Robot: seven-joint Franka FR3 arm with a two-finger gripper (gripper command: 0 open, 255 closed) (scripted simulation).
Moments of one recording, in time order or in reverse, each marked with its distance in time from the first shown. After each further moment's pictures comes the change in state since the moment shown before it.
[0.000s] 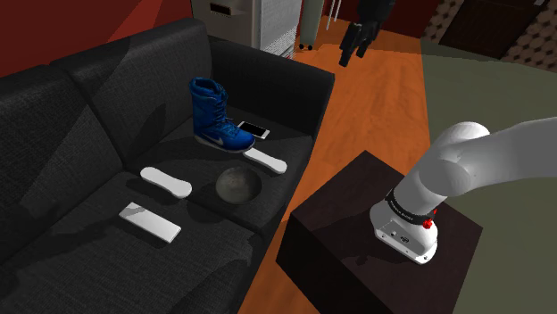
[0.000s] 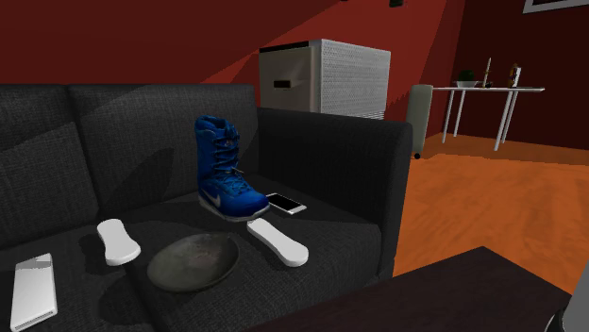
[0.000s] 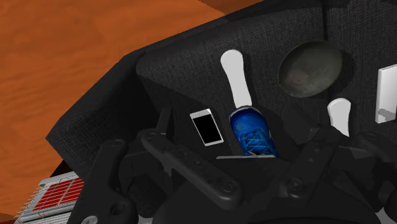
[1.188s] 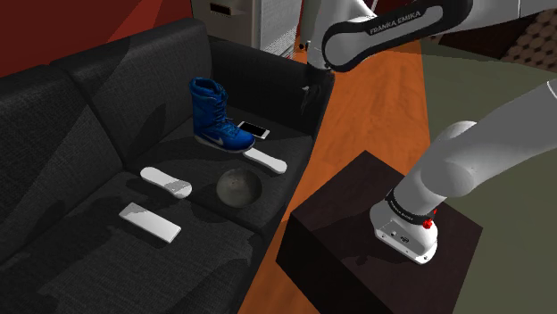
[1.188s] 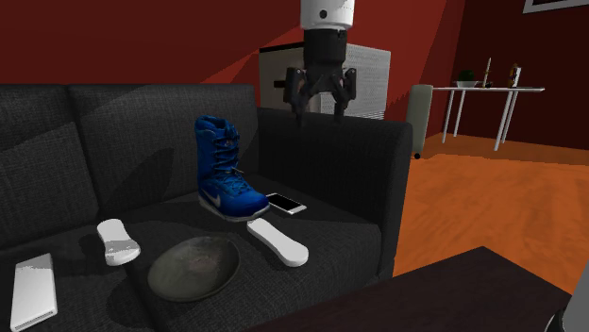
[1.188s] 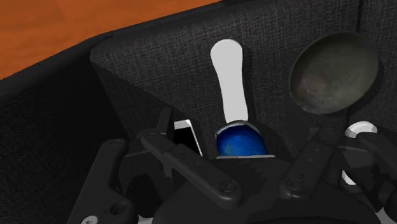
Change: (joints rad) arm 0.047 0.381 0.028 -0.202 0.014 0.564 -0.034
